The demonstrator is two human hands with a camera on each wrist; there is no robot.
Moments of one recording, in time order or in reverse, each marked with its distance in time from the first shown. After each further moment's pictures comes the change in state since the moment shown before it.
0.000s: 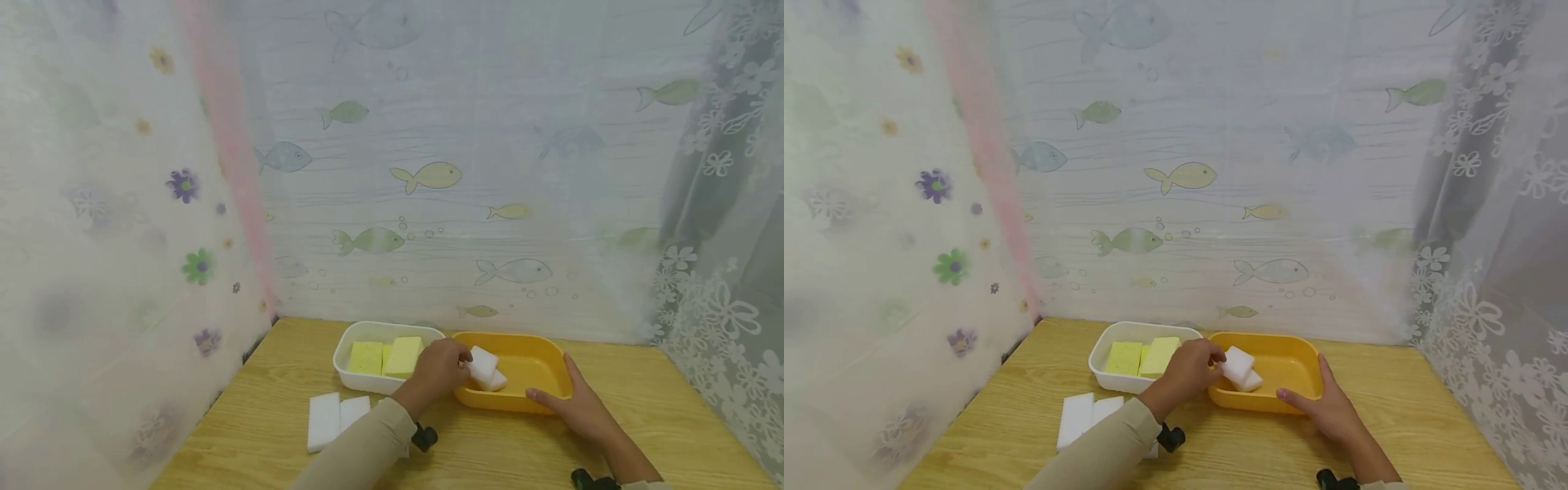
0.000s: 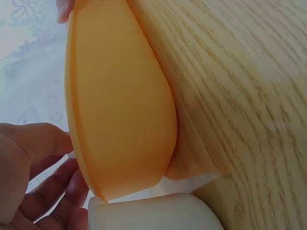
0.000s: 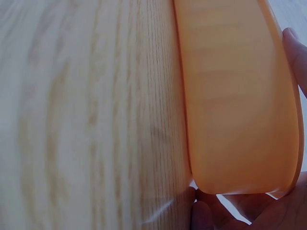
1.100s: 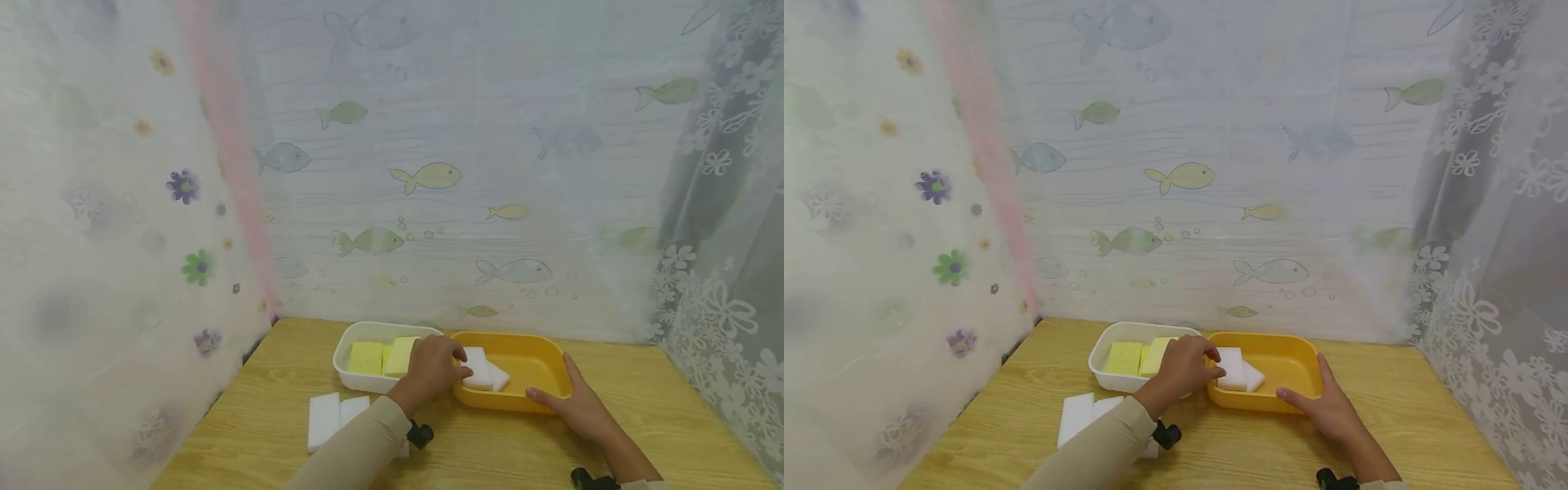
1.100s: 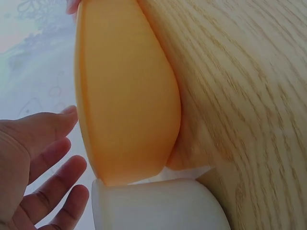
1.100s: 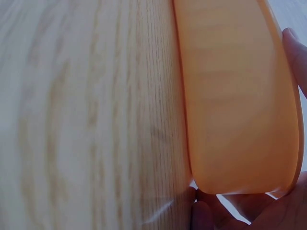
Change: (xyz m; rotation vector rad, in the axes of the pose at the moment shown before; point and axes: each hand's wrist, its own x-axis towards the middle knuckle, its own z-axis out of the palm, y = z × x) left_hand -0.002 -0.004 -0.006 0.141 0.058 -0.020; right_hand 0.000 0.002 0.000 0.010 -0.001 0.010
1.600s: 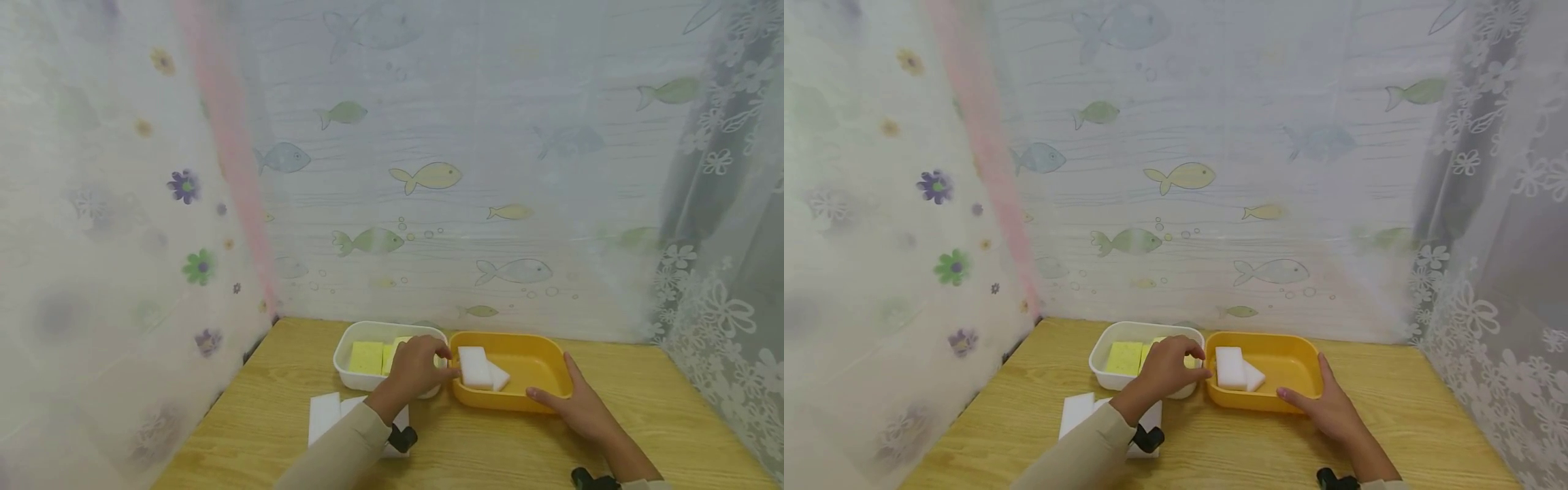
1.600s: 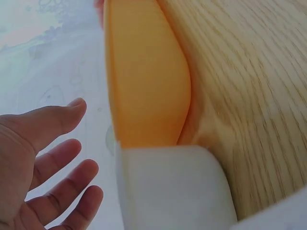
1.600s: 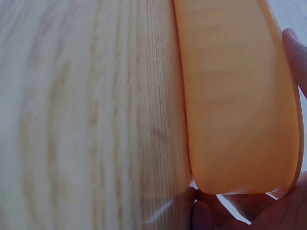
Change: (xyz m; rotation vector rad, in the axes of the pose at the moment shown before) left_hand -0.018 -0.022 -0.023 -0.122 0.007 0.010; right_hand 0.000 0.001 0.000 -0.007 0.004 0.008
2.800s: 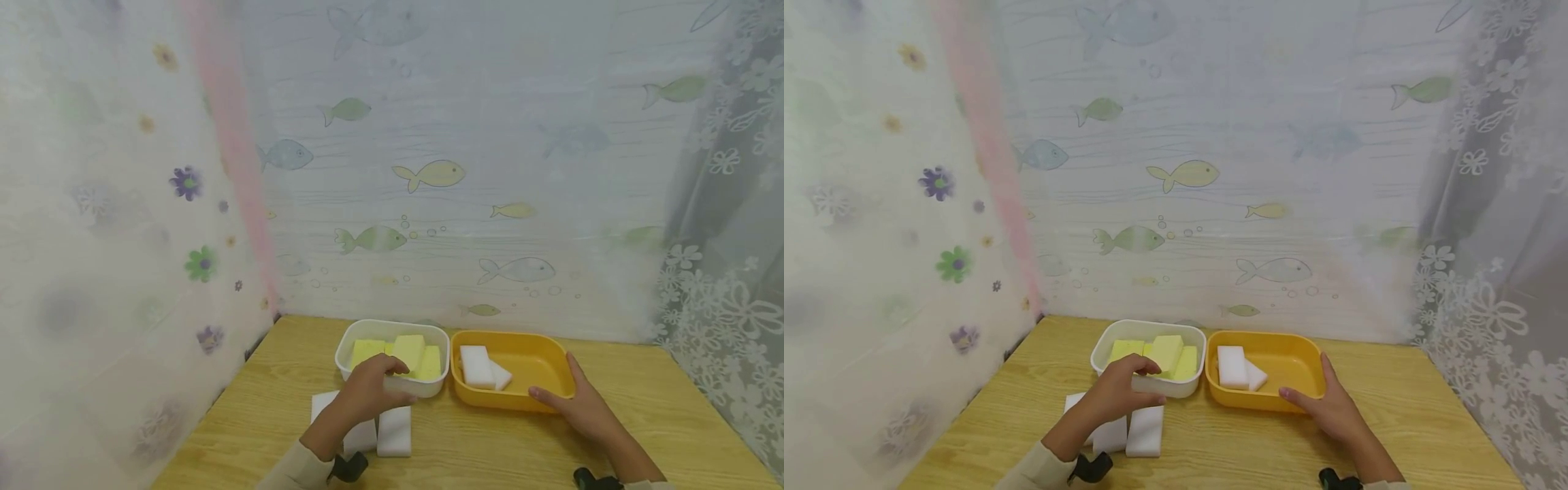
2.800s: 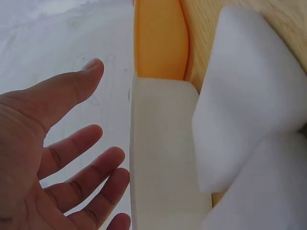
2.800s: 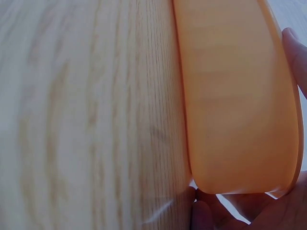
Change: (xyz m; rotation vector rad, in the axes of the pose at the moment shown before) left_hand -0.074 -0.053 -0.050 -0.272 -0.135 -0.094; right_hand 0.000 0.000 0.000 -0.004 -0.013 -0.015
